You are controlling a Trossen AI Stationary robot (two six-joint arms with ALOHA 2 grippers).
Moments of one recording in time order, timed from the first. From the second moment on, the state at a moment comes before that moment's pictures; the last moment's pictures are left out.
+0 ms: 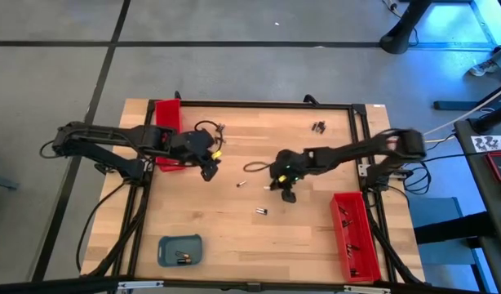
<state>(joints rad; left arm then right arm) -0.03 1.18 1.09 -0.75 -0.23 -0.63 -0.03 1.64 0.84 -0.10 -0.29 0.04</state>
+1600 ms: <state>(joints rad) -0.05 1.46 0.94 0.27 -0.03 -0.29 0.12 1.33 1.00 -0.13 0.09 0.38</state>
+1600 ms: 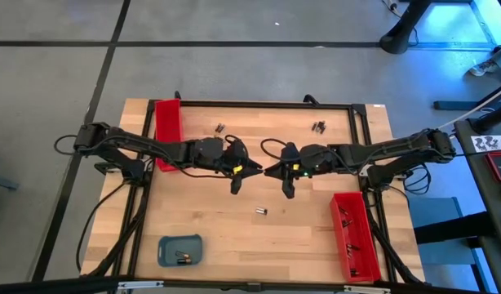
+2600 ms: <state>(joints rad) -0.05 1.46 0.94 0.26 -0.03 -0.31 0.12 1.33 1.00 -0.13 0.08 0.36</state>
